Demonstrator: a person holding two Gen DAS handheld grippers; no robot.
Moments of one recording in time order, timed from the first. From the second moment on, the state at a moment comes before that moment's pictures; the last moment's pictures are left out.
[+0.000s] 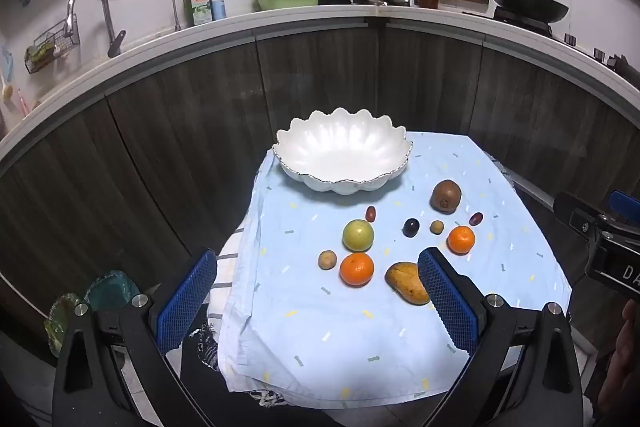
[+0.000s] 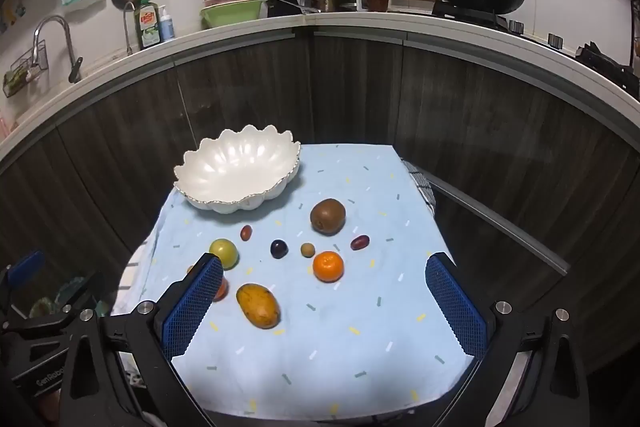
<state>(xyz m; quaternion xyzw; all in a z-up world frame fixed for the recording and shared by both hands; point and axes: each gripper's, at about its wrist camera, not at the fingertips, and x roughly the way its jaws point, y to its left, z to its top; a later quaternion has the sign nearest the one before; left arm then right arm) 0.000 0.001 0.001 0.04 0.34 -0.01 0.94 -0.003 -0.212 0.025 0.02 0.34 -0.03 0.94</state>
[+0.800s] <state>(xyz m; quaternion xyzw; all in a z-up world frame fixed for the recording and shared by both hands) -0.004 0.003 0.003 0.04 0.33 -0.01 0.94 -0.007 -0.213 0.027 0.02 0.34 -0.04 0.94</state>
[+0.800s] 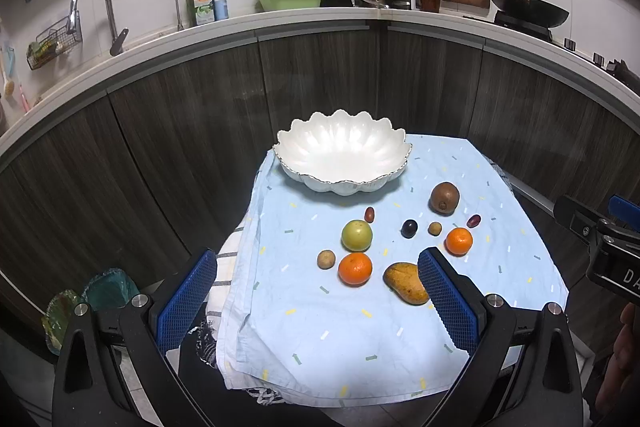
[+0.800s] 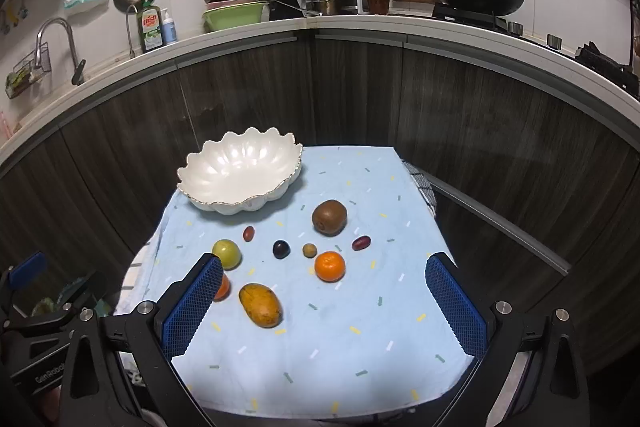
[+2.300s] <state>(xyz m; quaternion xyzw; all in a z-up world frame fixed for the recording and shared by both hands) -0.005 0.003 0.002 0.03 0.33 -0.01 0.94 -0.004 -0.216 0.021 0.02 0.34 -0.04 0.94</state>
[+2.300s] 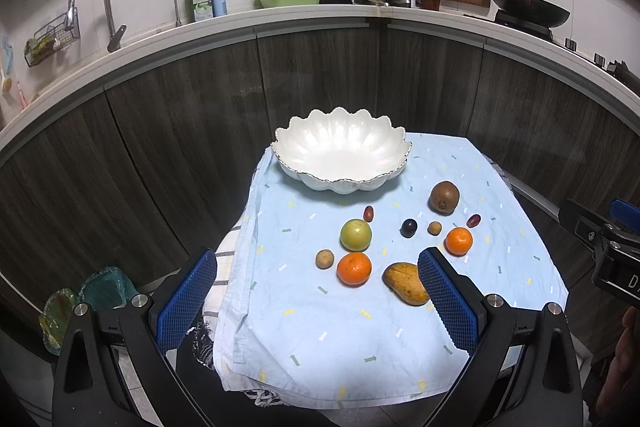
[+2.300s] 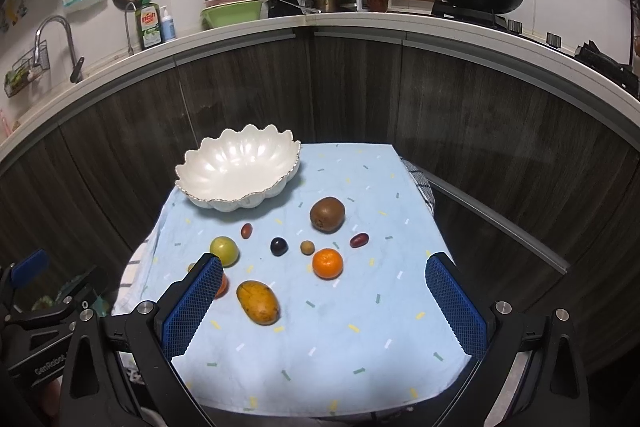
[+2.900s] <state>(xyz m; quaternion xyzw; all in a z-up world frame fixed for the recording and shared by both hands) -0.001 0.000 -0.002 0.03 0.34 -0.01 0.94 -0.002 -0.214 0.018 0.02 0.35 -0.04 0.94</state>
